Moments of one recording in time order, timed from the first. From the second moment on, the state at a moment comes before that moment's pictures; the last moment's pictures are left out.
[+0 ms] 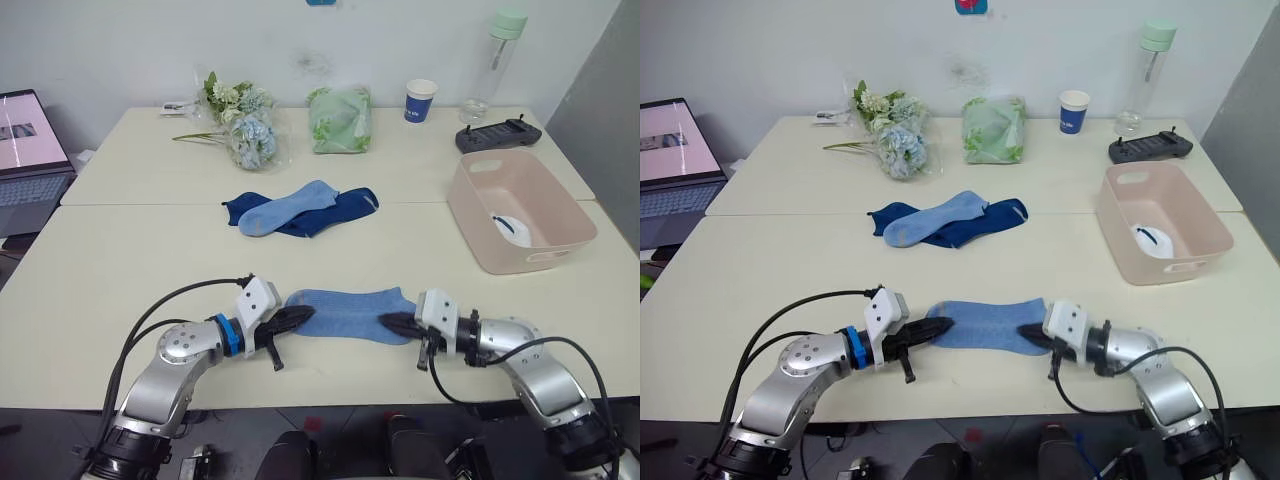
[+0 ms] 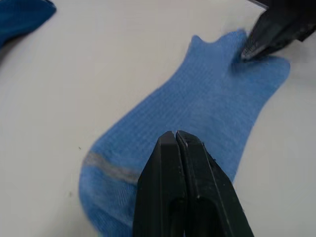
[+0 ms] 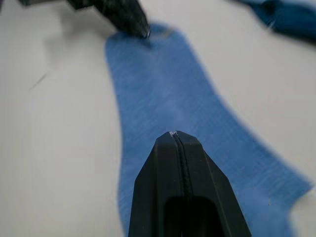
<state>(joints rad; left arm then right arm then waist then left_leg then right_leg) -0.05 0.57 -0.11 -0.15 -0.26 0.25 -0.88 -0.11 -0.57 0.25 -0.17 0.13 0.14 0.91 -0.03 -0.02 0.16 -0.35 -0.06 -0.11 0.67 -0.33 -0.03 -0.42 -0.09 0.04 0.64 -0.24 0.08</state>
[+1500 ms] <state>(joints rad) -0.09 0.51 0.00 -0.11 -0.38 0.43 -0.77 -0.03 -0.57 0.05 -0.24 0.38 0.49 0.83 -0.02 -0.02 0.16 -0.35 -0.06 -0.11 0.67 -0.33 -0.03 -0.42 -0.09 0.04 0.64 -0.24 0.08</state>
